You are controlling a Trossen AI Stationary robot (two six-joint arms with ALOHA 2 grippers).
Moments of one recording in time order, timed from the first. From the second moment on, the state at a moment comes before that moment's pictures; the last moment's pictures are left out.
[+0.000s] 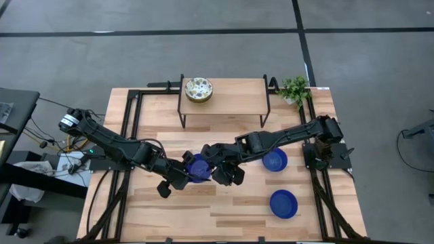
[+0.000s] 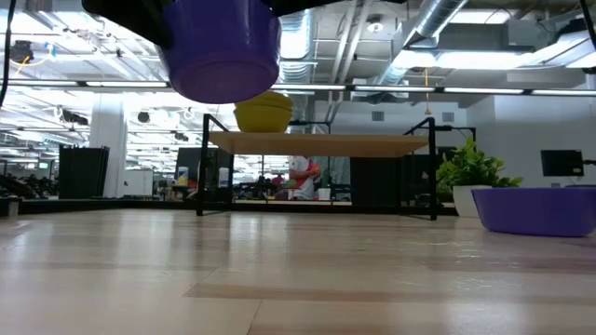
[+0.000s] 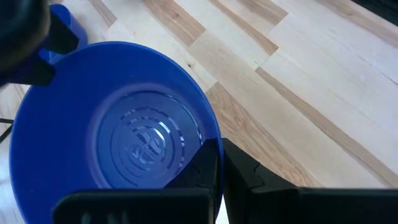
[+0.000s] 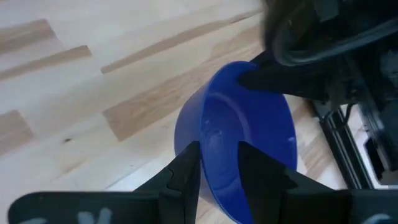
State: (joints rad) left arm -0.46 1.21 1.03 -0.56 -0.12 0.47; right arm 0.24 1.89 1.75 -0.74 -0.05 -0.97
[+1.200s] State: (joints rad) left arm -0.46 1.21 1.03 -0.55 -0.12 0.48; right arm 0.27 1.94 1.75 -0.78 0.07 -0.93
